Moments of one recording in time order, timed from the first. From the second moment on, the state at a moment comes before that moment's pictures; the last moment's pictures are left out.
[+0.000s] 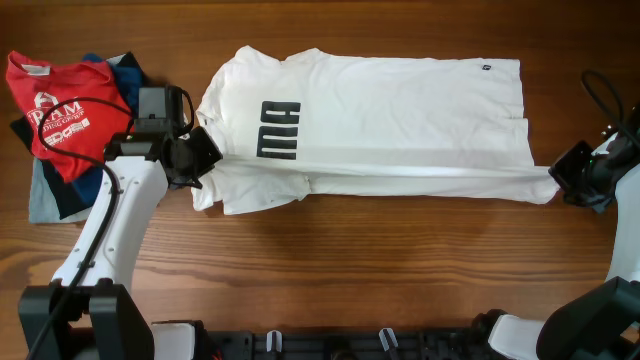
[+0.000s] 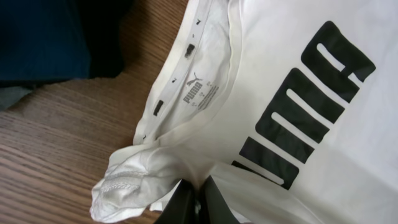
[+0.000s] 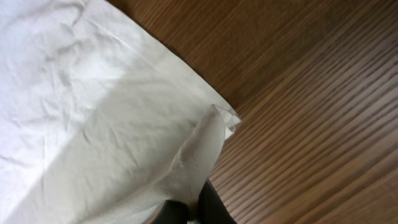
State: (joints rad) left arm -0.01 1.51 1.06 -0.76 0.08 -0.57; right arm -0.54 1.49 1.18 -0.99 -0.08 0.30
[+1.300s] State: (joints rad) left arm -0.01 1.67 1.06 -0.64 0.07 -0.58; right arm -0.41 1.72 1.18 -0.78 -0.09 0.28
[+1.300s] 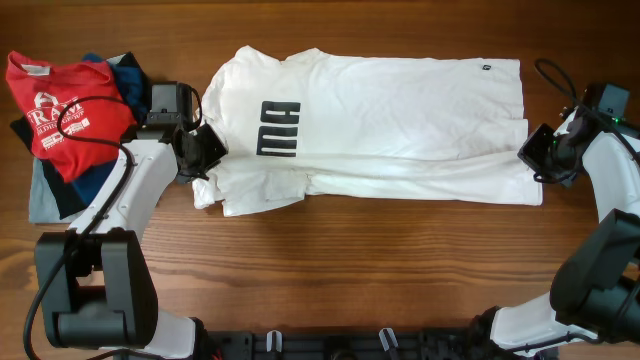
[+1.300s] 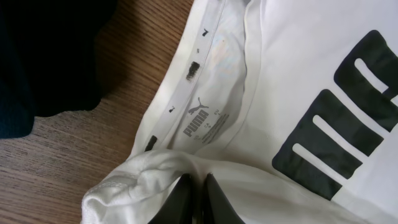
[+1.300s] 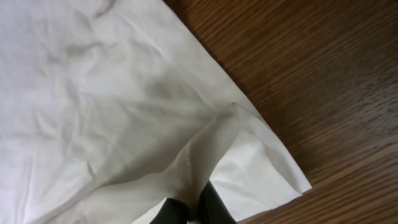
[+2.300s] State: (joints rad) left arm -0.01 1.67 1.06 -0.83 0.13 -0.58; right arm -0.41 1.73 1.14 -0.83 -0.04 0.29
